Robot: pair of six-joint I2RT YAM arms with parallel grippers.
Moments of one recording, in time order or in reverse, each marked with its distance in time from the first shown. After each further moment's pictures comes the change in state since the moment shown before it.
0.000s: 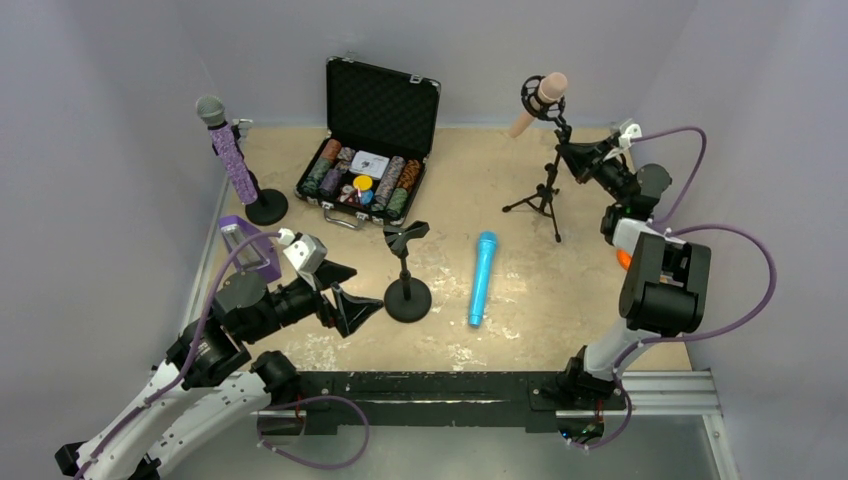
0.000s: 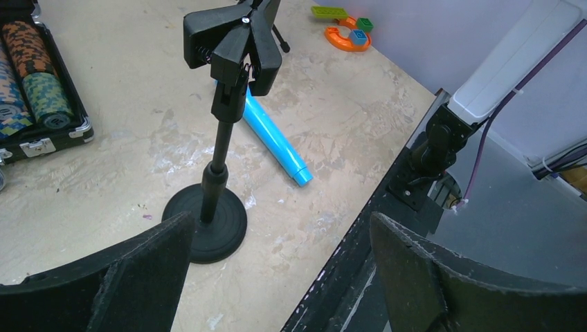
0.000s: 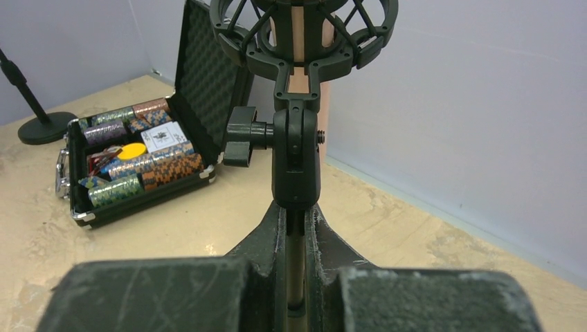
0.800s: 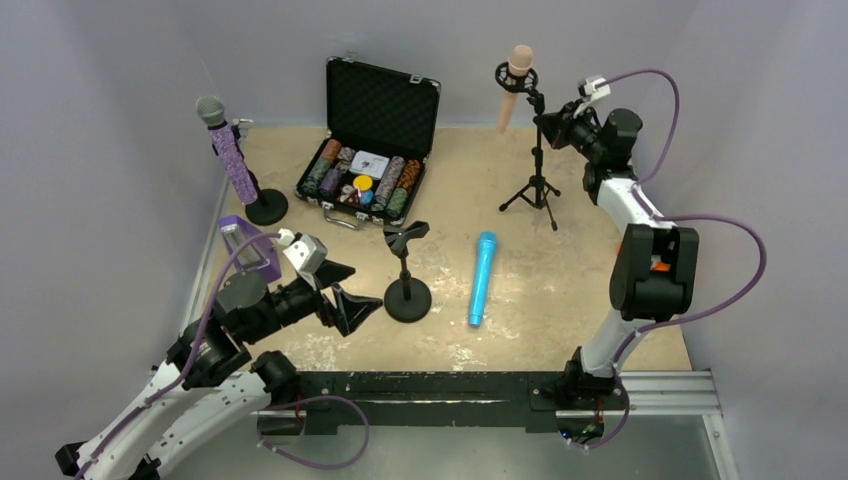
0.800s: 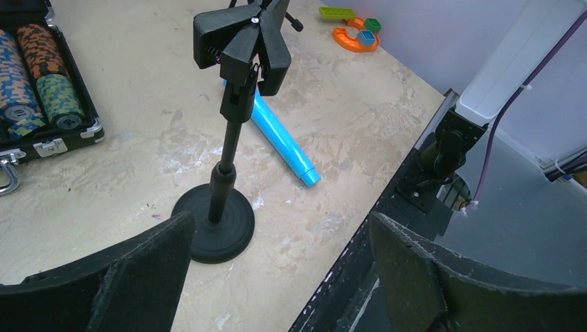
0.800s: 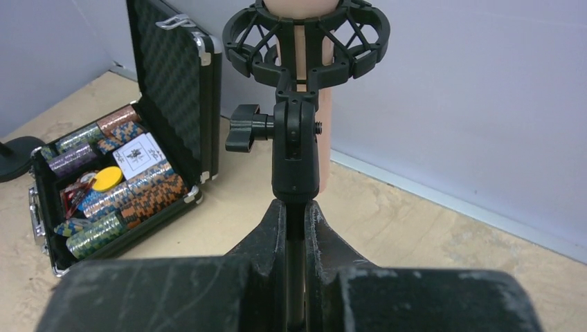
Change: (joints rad) left arm 0.000 -0.003 -0.005 0.000 -0.020 0.016; right arm 0.185 0.052 0.394 -0.693 0.293 -0.159
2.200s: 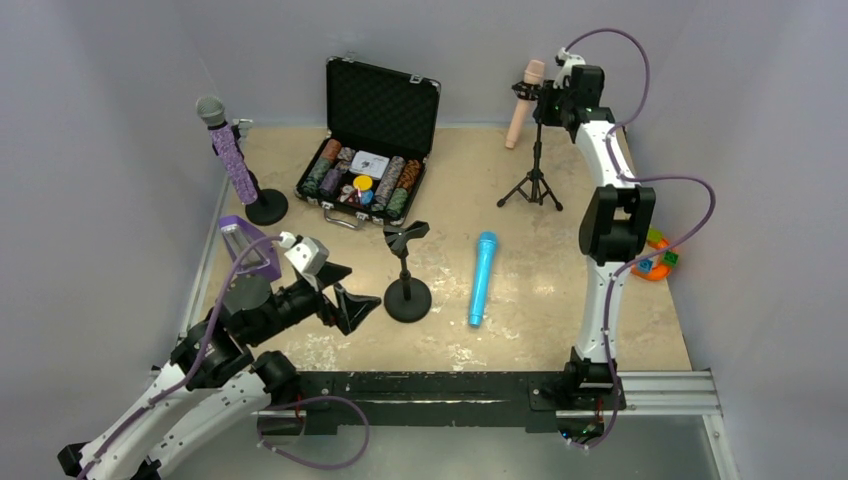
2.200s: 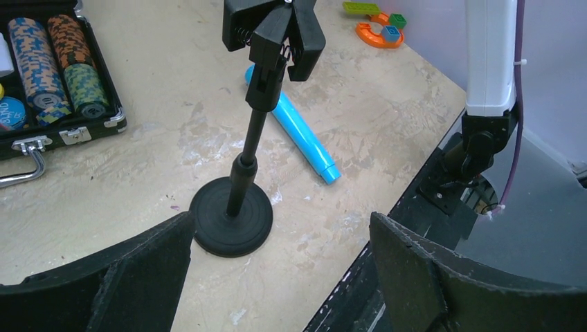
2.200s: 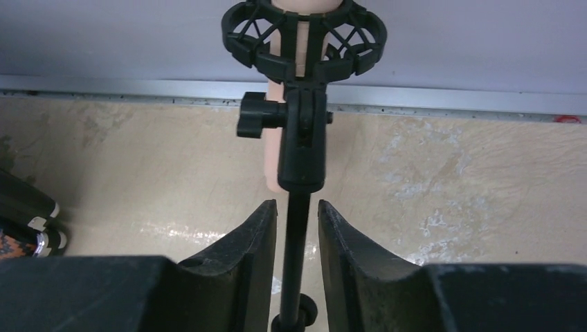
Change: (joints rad) left arm 0.000 -0.018 -0.046 0.003 -0.052 0.019; right arm 0.076 0.555 0.891 -0.832 0.464 -0.027
